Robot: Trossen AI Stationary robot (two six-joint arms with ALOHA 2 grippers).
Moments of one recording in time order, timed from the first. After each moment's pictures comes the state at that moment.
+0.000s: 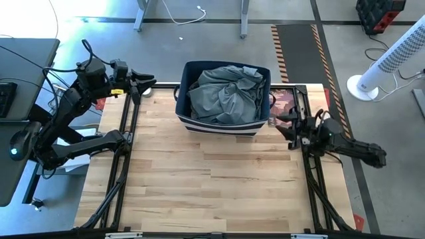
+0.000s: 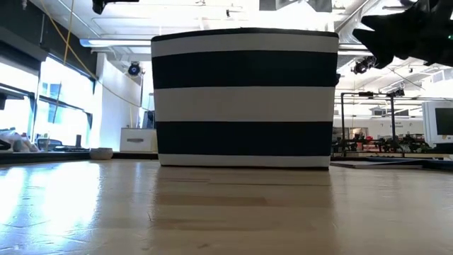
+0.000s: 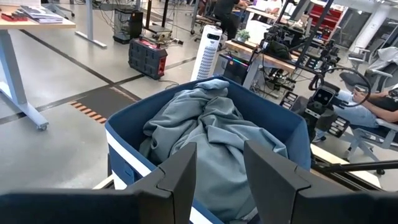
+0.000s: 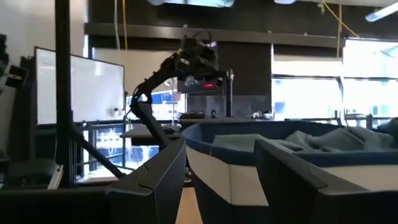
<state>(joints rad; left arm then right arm) 0.78 0.76 1.16 -0.61 0.31 -0.18 -0.25 0.00 0.01 0.34 -0.12 0.02</state>
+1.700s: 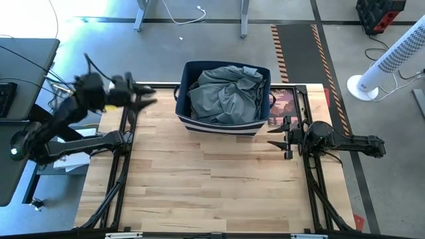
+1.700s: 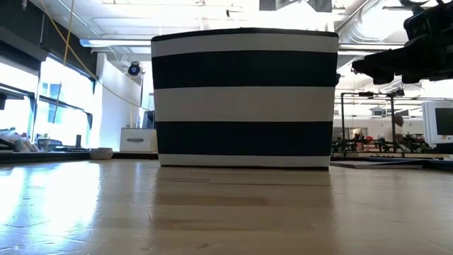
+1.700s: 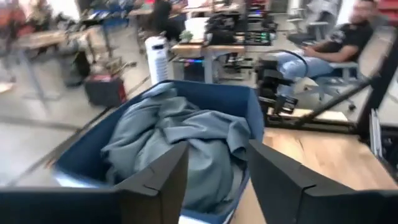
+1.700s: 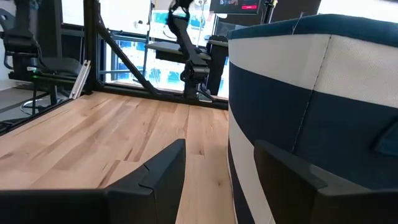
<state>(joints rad) 0.56 0.67 1.08 -0.58 0.29 0.10 -0.05 0.02 0.01 0.01 -0.04 -0.18</state>
